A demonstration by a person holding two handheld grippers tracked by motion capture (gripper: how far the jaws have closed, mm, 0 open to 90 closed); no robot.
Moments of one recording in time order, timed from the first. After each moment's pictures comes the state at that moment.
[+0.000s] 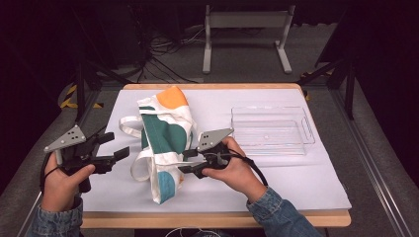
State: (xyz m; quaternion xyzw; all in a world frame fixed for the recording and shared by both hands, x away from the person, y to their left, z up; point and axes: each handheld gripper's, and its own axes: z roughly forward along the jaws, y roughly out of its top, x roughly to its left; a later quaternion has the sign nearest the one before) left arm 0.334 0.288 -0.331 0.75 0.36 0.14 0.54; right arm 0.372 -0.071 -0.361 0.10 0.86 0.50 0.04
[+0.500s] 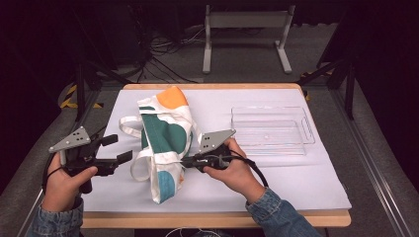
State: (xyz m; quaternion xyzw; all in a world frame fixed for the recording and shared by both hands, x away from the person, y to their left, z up) left arm 0.335 0.282 -0.333 0.77 0.34 0.13 0.53; right arm 0.367 -0.075 -0.356 0.08 0.86 0.50 0.05
